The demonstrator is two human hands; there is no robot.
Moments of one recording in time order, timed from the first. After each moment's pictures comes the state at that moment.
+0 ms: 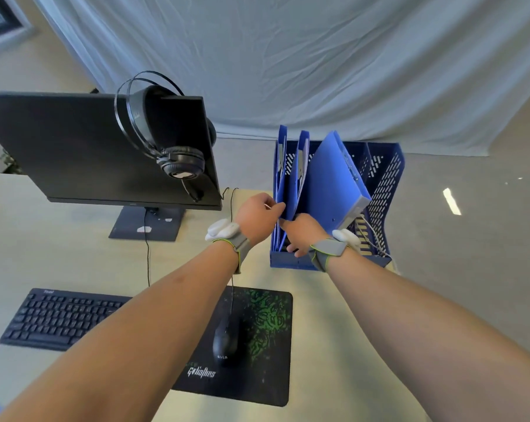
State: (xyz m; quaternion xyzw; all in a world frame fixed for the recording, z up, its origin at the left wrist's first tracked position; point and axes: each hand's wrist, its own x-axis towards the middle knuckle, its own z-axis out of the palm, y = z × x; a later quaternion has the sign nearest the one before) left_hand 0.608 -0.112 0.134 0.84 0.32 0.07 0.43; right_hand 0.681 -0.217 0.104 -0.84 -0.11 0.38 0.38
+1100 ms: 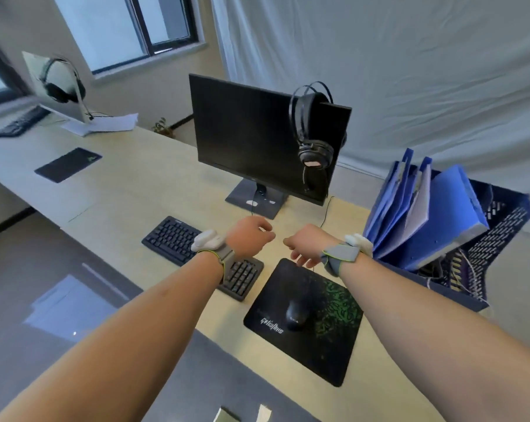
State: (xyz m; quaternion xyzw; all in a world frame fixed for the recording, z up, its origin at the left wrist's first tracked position) left_hand 0.315 -0.053 0.160 0.81 0.45 0.07 0.38; right_hand 0.466 -0.136 0.154 -0.80 -0.35 0.44 0.21
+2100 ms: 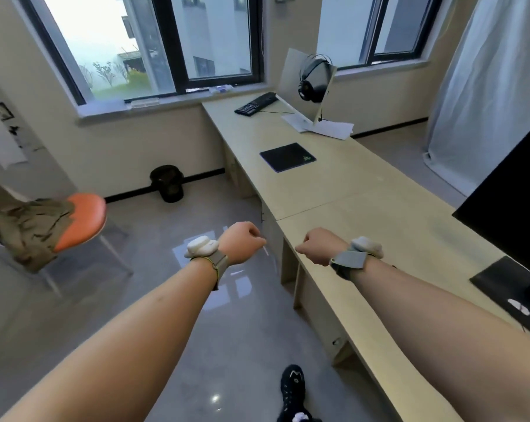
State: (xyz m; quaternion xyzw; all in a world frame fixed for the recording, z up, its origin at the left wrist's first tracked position) left_hand -0.253 0.232 0.149 0.63 0.68 0.19 0.32; right_hand -0.041 0.256 0.150 -0.65 -0.69 0.32 0.00
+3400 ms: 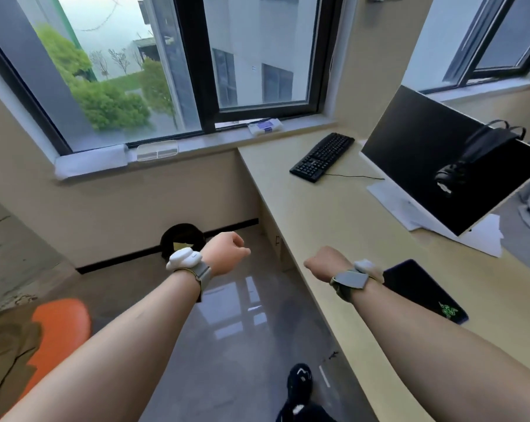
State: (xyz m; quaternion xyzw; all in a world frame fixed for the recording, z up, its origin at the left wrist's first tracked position) left_hand -0.660 0.967 0.126 0.56 0.73 0.18 0.35; right_hand -0.405 0.999 0.108 -0.69 -0.65 0.32 -0.02
